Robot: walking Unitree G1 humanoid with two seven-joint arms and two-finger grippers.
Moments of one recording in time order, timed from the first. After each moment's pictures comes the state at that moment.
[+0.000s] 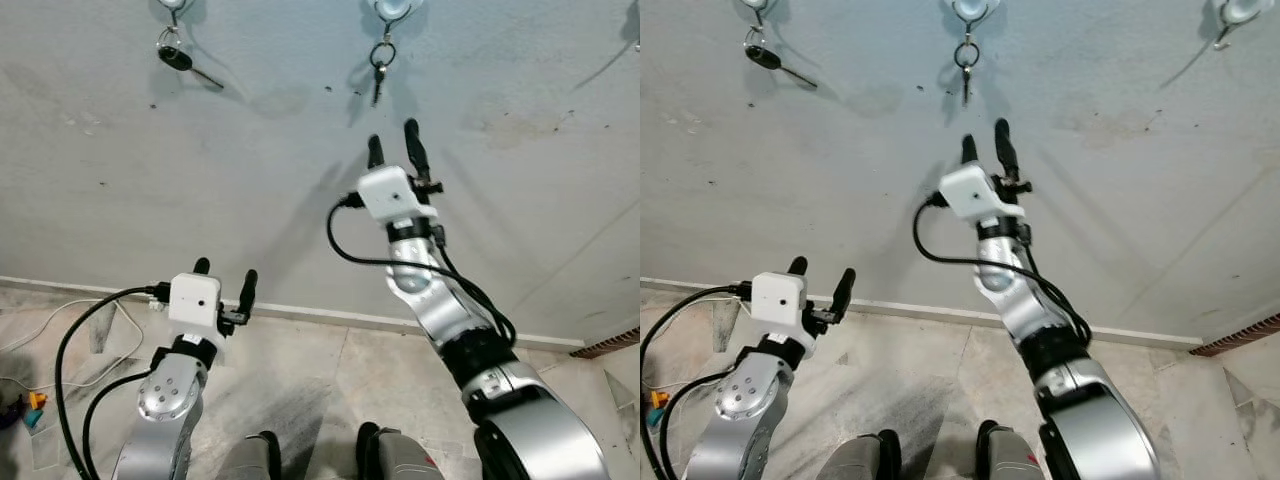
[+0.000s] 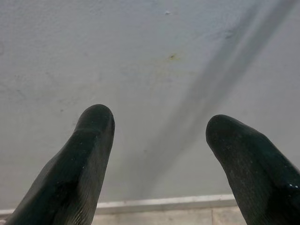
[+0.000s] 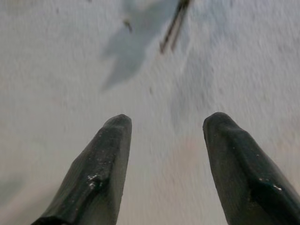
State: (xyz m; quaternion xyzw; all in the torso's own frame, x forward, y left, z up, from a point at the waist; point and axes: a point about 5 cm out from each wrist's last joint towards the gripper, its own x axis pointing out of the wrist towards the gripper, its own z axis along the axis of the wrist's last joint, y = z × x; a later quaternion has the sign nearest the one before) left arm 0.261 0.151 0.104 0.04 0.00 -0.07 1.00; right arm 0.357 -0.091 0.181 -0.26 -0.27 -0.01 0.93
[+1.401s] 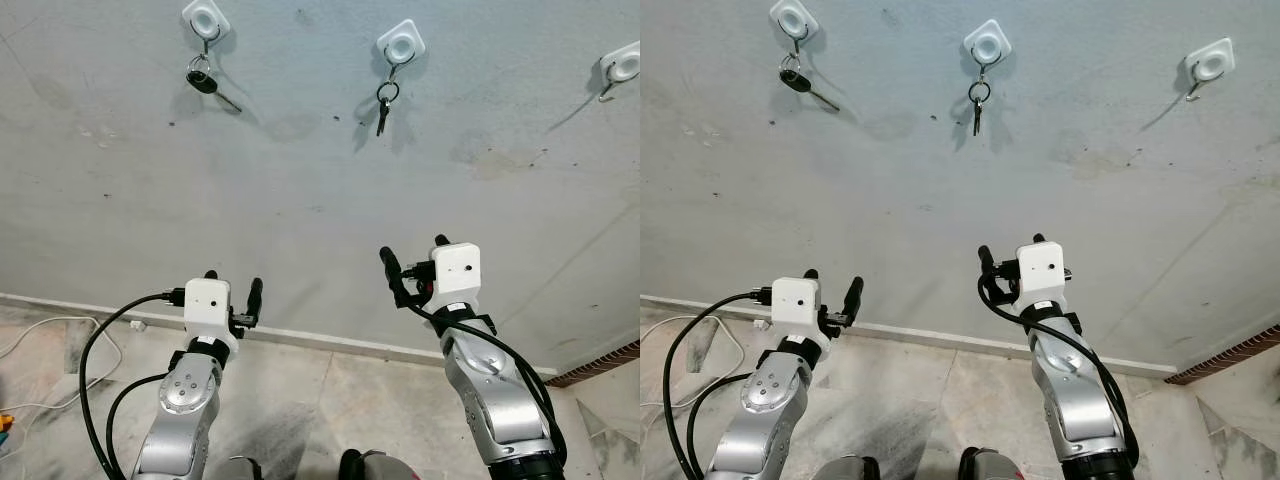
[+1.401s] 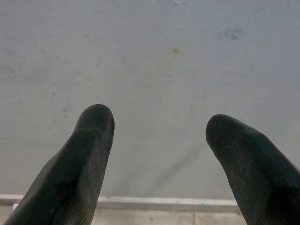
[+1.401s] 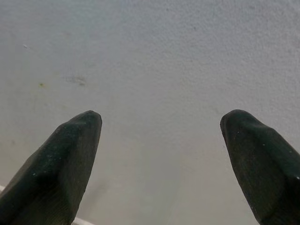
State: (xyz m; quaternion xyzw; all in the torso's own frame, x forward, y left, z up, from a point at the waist) left arm 0.266 0.142 0.076 0.01 0.05 -0.07 1.00; right arm 0.295 -0.136 0.120 -0.04 -0.01 0.10 0.99
